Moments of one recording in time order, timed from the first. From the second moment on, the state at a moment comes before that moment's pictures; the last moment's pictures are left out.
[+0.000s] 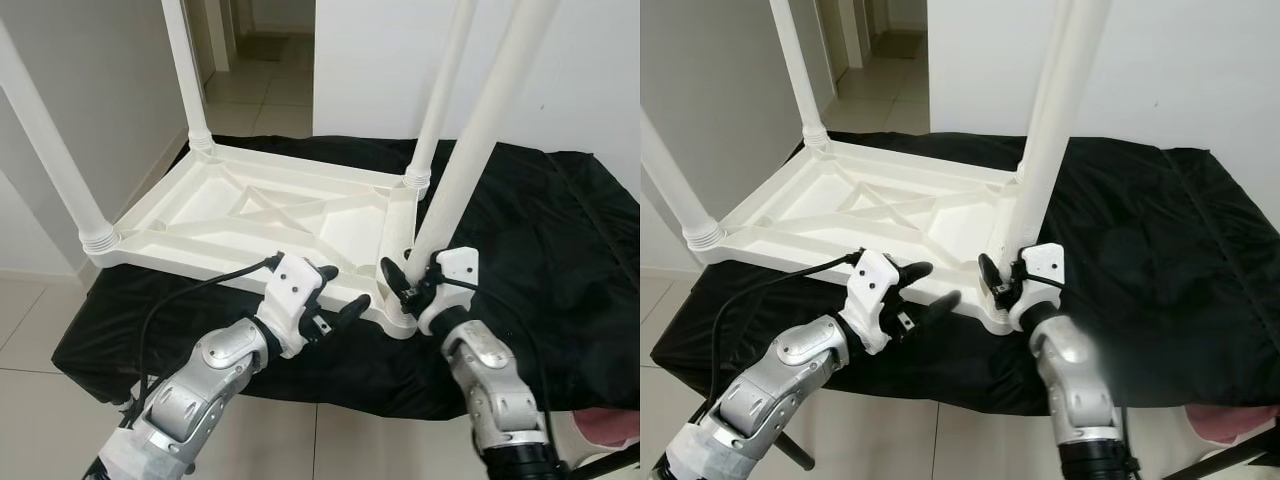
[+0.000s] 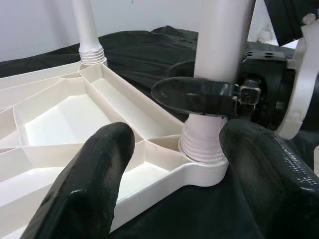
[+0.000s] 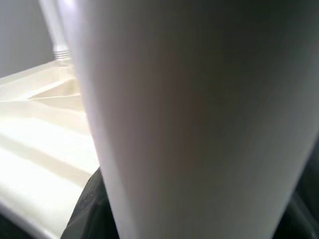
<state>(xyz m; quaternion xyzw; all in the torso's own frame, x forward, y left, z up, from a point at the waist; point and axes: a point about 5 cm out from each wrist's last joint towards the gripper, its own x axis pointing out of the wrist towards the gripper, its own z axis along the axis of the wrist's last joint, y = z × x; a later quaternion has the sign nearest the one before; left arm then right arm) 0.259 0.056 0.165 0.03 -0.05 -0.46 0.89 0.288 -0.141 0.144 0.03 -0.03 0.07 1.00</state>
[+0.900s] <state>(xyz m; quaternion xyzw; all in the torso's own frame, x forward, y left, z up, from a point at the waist) 0.257 0.061 0.165 0.02 -0.04 -0.45 0.89 0.274 -0.143 0.139 0.06 -0.02 0.02 1.00</state>
